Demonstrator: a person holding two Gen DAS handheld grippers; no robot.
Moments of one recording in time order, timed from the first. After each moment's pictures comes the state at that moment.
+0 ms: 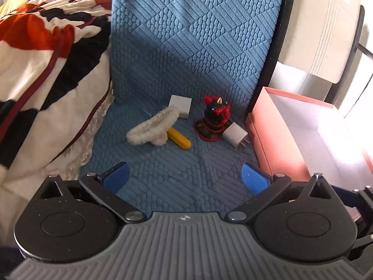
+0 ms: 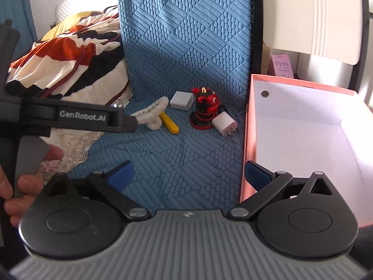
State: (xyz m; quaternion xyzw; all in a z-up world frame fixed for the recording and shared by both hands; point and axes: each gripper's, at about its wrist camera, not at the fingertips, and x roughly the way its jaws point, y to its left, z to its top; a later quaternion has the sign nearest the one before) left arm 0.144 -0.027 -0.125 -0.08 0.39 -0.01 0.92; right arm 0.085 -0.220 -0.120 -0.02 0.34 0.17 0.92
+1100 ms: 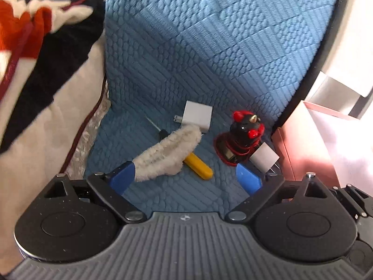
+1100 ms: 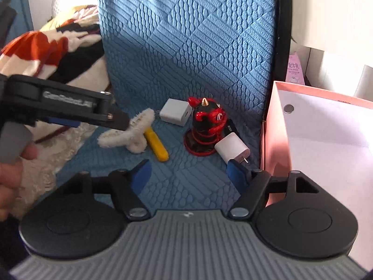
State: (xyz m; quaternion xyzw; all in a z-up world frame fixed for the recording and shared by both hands) left arm 0.254 0.015 -0.167 -0.10 0.43 0.00 0.89; right arm 0.195 -0.192 -0.167 -0.04 0.35 0.18 0.92
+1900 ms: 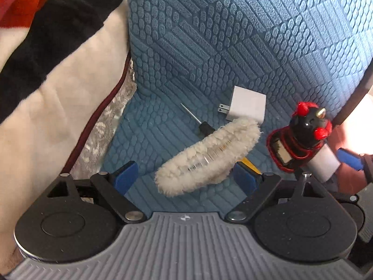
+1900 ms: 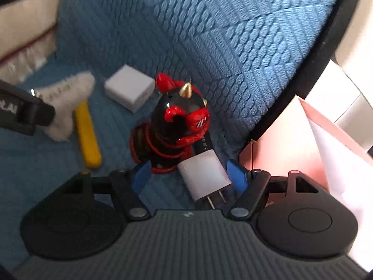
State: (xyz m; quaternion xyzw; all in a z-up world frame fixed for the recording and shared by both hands) left arm 0.298 0.024 -0.226 -0.06 0.46 0.09 0.88; right arm 0.279 -0.138 -0.232 -0.23 0.36 0.07 0.90
